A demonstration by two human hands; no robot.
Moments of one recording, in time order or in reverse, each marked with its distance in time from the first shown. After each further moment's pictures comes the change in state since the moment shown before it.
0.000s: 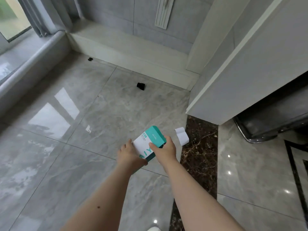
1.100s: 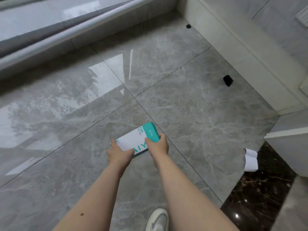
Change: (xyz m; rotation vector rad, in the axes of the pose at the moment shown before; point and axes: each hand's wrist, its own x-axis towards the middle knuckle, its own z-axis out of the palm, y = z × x) left_hand 0.058 -0.346 -0.005 -0.891 0.288 -0.591; right_hand -0.022 0.108 0.349 -0.259 -0.324 0.028
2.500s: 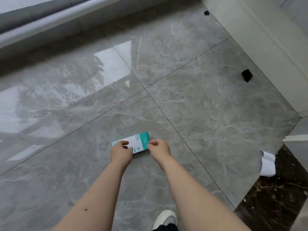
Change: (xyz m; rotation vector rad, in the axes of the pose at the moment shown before) left_hand 0.071 -0.047 0.006 -0.030 0.015 0.022; right_hand 0.042 0.048 0.046 -0.343 -0.180 0.033
